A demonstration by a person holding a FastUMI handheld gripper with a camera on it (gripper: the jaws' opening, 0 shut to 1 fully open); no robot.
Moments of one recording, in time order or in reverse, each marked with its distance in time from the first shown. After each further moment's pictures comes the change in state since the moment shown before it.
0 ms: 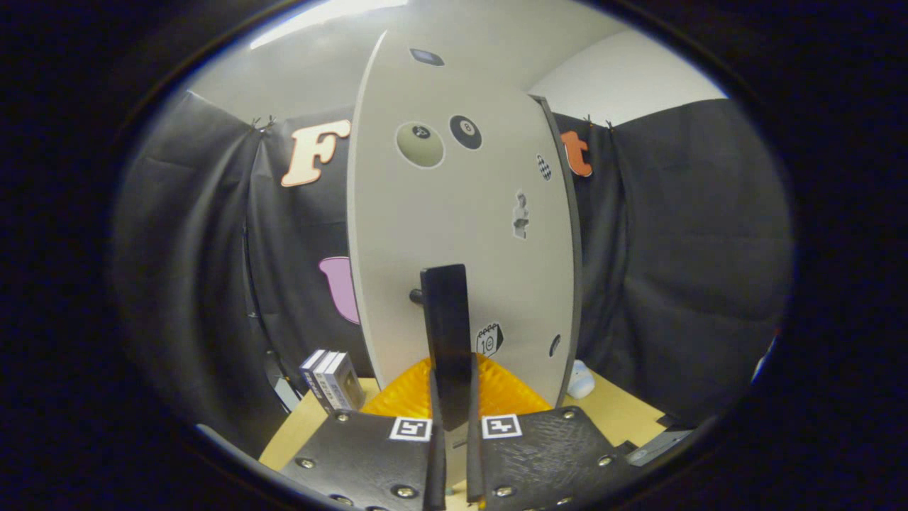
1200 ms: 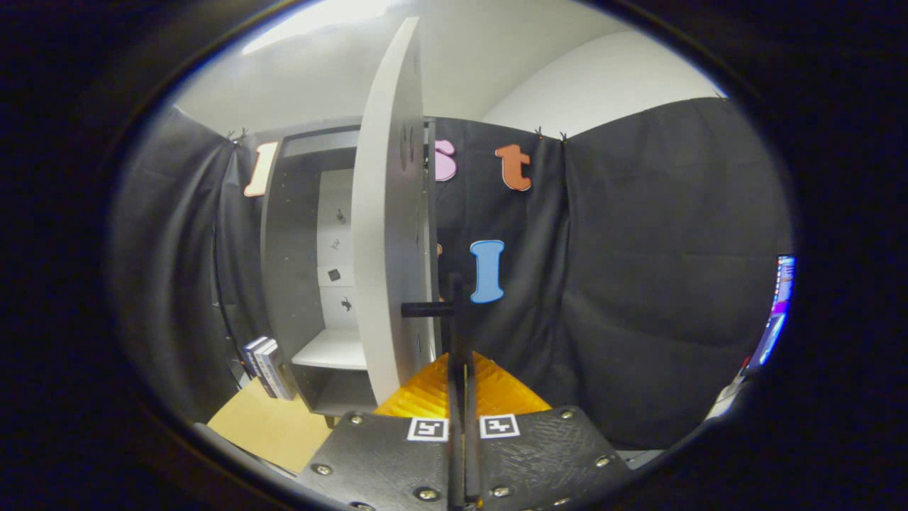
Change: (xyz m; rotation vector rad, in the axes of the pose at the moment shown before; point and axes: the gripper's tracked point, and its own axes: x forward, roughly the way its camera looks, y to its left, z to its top) arm -0.052 -0.240 0.030 -0.014 -0.028 -0.036
